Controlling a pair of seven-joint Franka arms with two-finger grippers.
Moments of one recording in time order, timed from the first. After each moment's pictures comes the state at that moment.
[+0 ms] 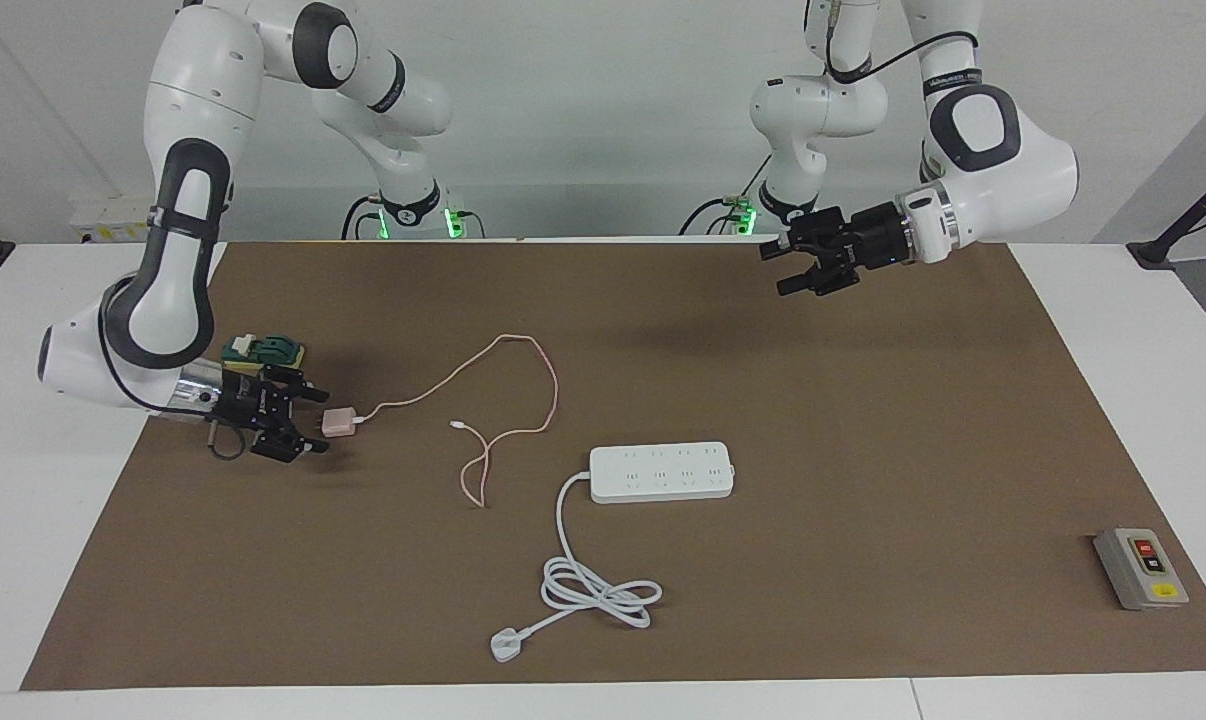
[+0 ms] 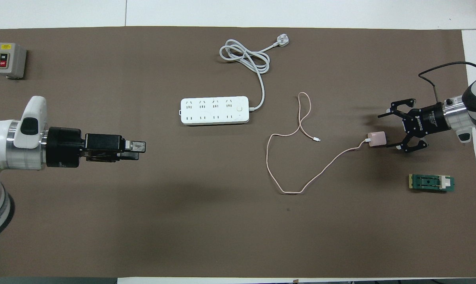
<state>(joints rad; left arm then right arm) -0.11 -0.12 0.05 -2.18 -1.18 1.74 0.35 -0.12 0.48 -0.24 -1.80 0.75 1.74 0.66</state>
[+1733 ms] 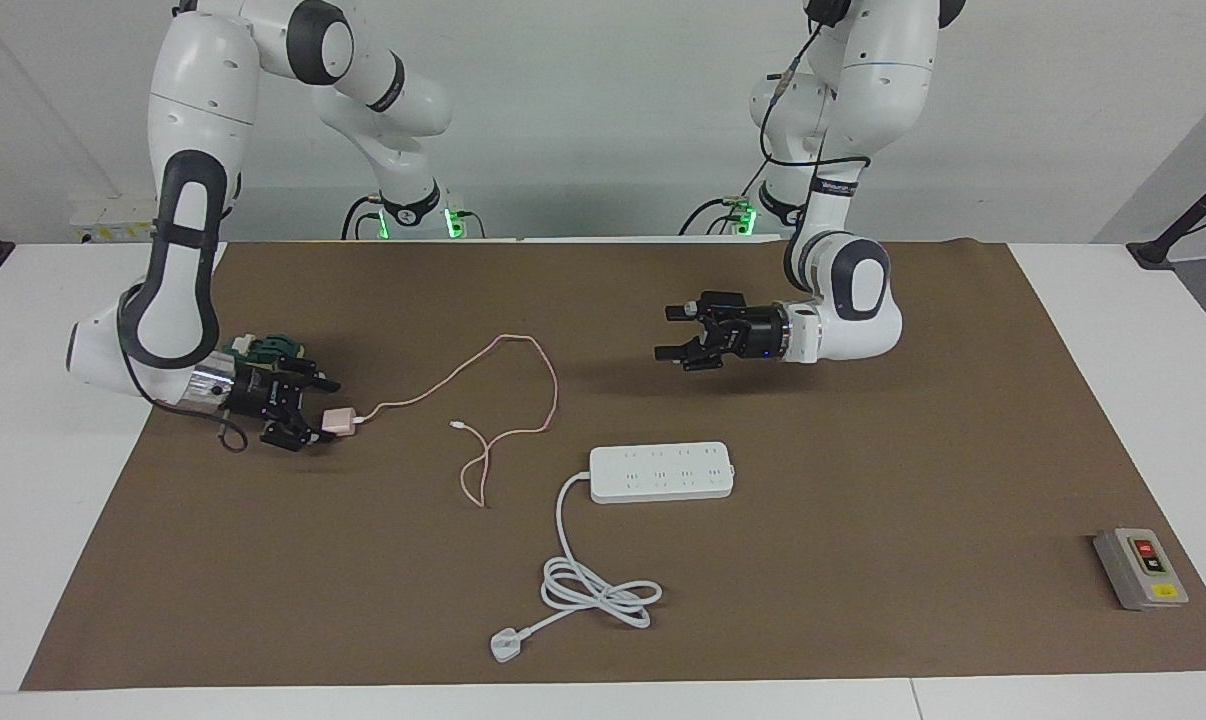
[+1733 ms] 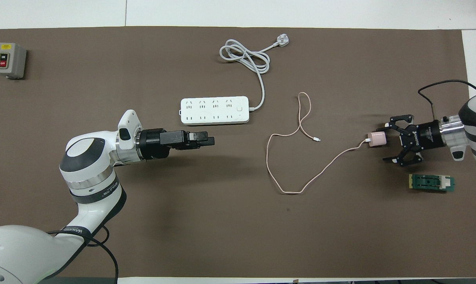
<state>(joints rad) -0.29 0.24 0.05 -2.20 -1.82 1.66 0.91 -0.14 0.46 -0.26 -1.92 0.79 1.78 0.66</state>
